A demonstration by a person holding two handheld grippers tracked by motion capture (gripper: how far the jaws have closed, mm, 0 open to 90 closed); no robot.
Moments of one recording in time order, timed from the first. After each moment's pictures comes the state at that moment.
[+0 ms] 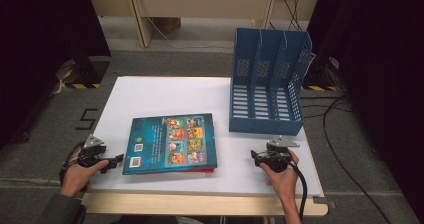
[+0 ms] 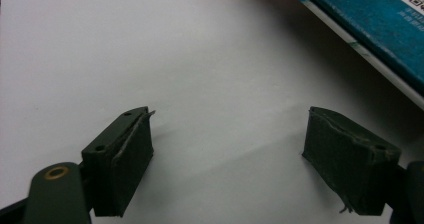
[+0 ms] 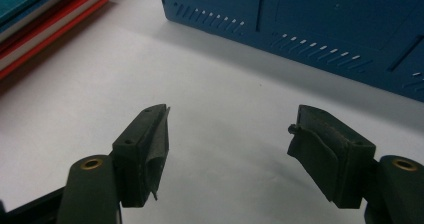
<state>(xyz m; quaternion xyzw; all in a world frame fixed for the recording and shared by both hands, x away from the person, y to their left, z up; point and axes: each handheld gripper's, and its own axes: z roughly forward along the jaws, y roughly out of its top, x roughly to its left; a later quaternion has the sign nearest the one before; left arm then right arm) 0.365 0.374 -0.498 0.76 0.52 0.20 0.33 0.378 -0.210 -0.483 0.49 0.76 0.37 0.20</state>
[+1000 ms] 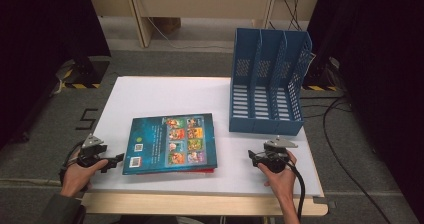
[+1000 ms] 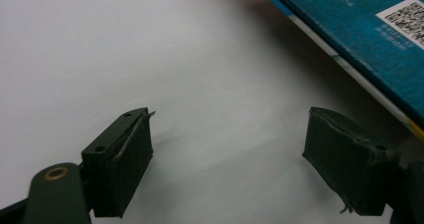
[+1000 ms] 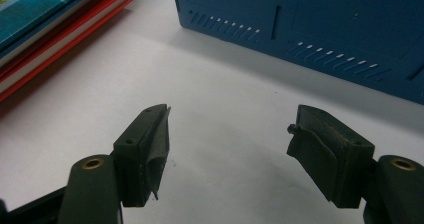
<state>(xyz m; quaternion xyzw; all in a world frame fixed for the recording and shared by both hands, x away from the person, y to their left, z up) 0.365 0.373 -0.495 0.76 0.52 0.19 0.35 0.376 -0.203 -0.481 0.48 0.76 0.39 0.20</state>
